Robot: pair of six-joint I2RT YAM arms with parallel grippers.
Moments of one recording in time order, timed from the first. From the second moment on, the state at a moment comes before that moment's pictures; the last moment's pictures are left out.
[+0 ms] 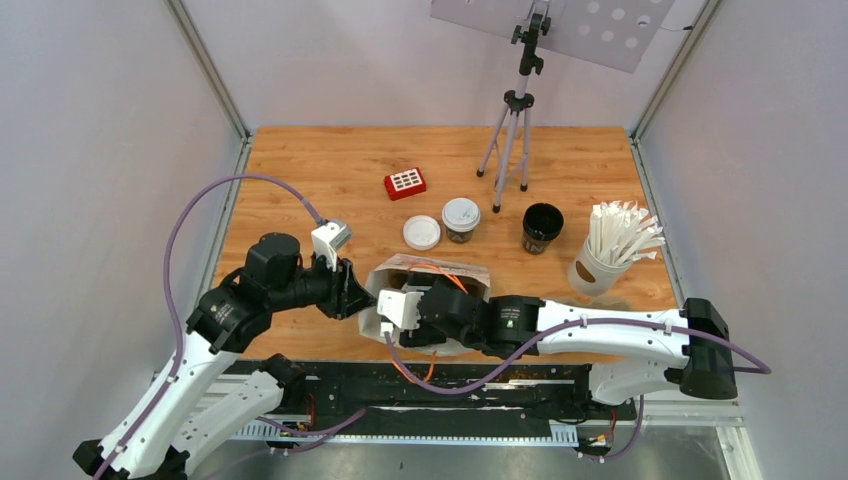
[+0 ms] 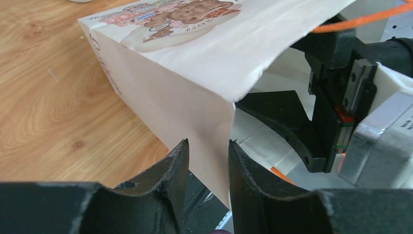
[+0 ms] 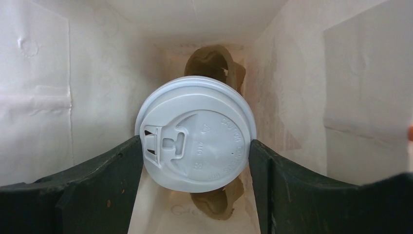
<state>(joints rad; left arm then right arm) -0.59 0.68 0.92 -0.82 0.42 -0.30 1.37 1.30 1.03 -0.41 0.37 -0.44</state>
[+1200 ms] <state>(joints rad) -0.59 0.69 0.89 -0.78 0.41 -0.27 1.35 1.29 0.96 -0.27 0.55 -0.54</state>
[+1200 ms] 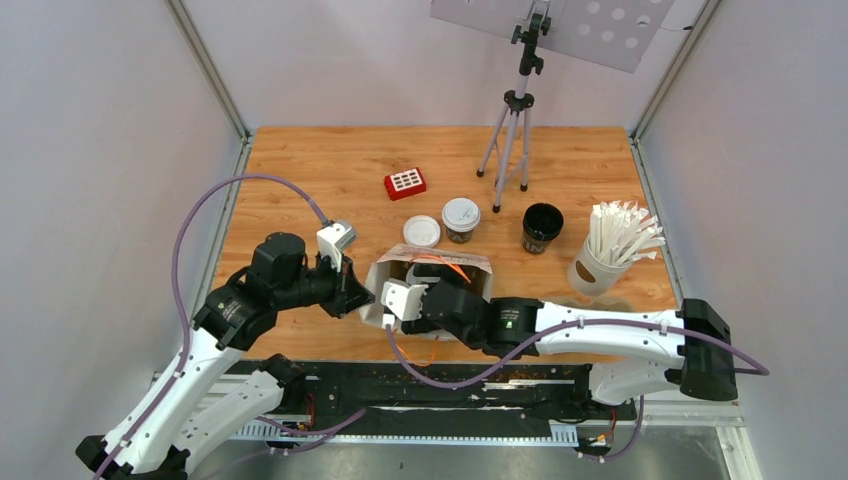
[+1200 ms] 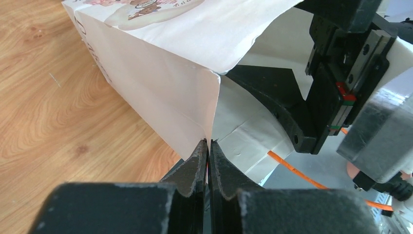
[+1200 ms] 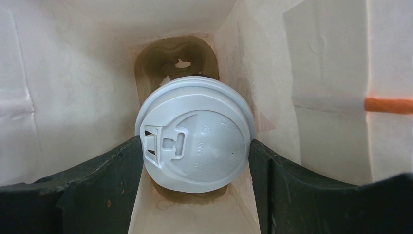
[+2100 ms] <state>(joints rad) -0.59 0.66 0.86 -0.77 0.44 -0.21 1.32 1.24 0.95 -0.29 0.53 -0.55</state>
